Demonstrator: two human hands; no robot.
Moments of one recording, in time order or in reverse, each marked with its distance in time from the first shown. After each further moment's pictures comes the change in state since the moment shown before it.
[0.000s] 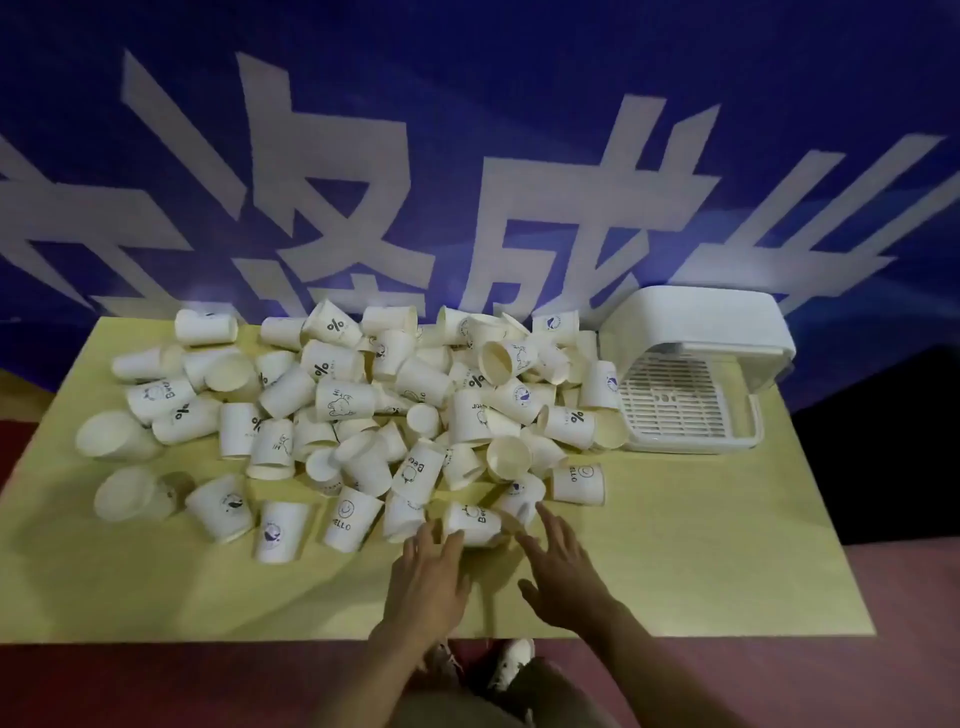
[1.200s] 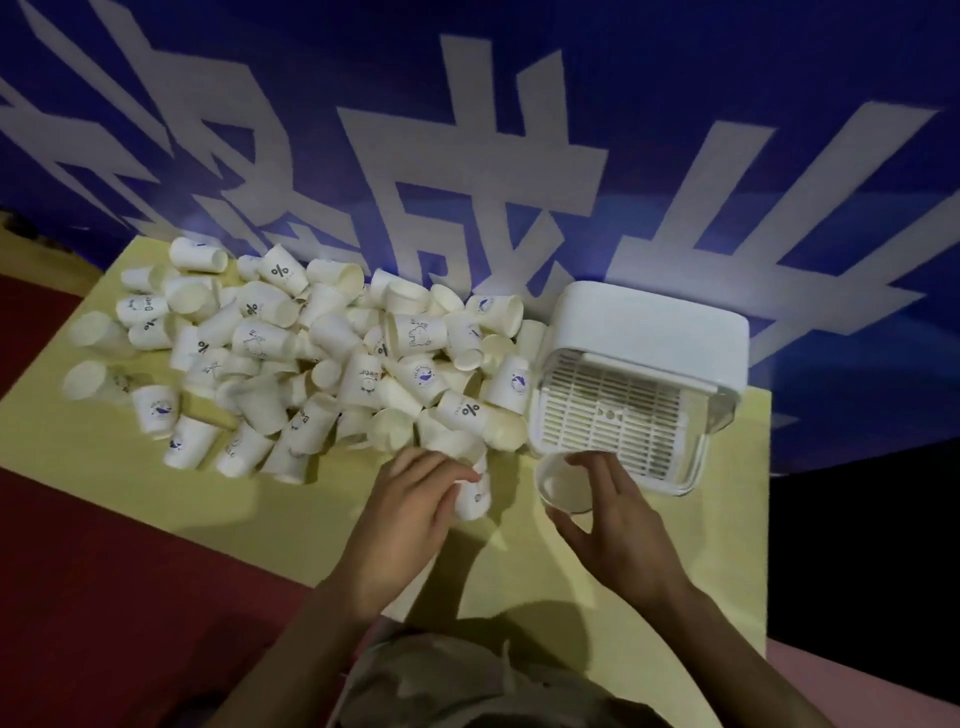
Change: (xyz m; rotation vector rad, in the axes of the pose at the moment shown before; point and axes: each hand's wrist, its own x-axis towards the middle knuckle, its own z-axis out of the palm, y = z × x) left_hand 0.054 0.262 -0.036 -0.162 0.594 0.172; right_hand -0.025 0.290 -0.143 0.268 0.459 -0.378
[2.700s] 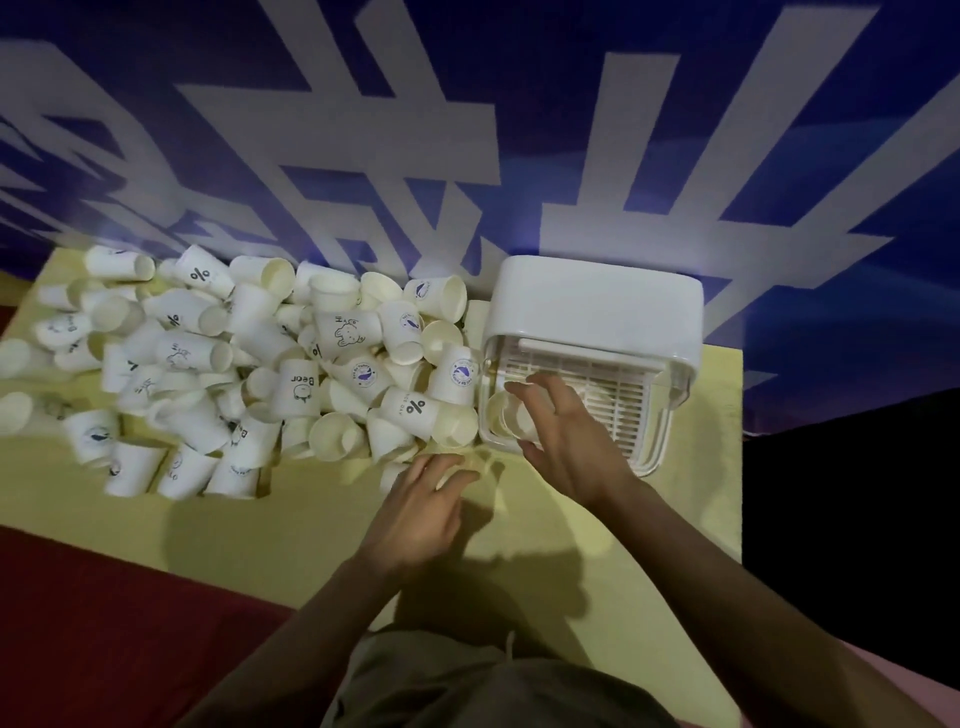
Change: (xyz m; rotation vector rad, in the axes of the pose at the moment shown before) left_hand 0.036 -0.010 0.103 0.188 -0.341 -0.014; right_hand 0.088 0.064 0.005 -0.049 -0.107 -0.089
